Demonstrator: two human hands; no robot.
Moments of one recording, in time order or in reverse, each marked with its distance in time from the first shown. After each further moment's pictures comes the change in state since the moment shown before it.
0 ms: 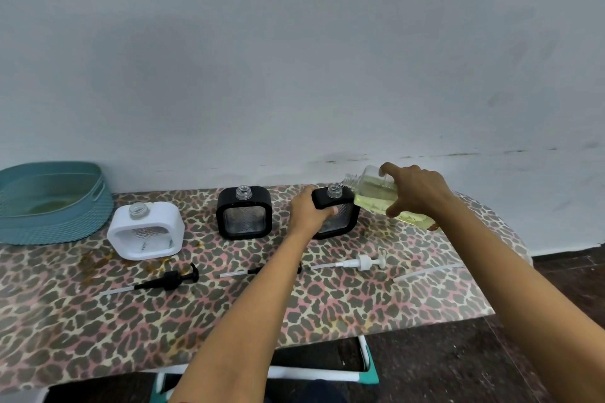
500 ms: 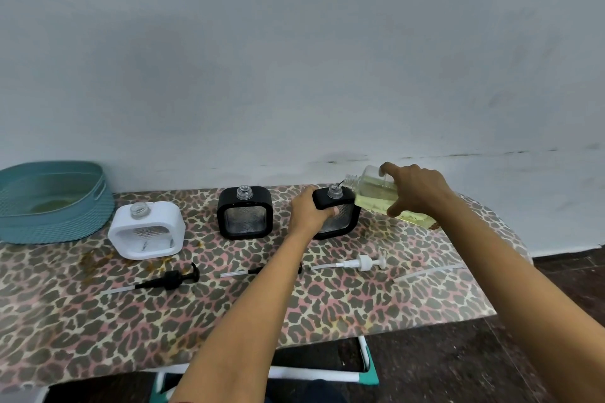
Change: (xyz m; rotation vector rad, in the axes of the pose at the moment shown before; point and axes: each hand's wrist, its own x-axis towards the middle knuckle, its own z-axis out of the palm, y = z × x) left_hand -0.001 0.003 -0.001 0.022 0.003 -0.001; right_hand -0.001 -0.002 -0.006 -0.041 -0.010 -0.018
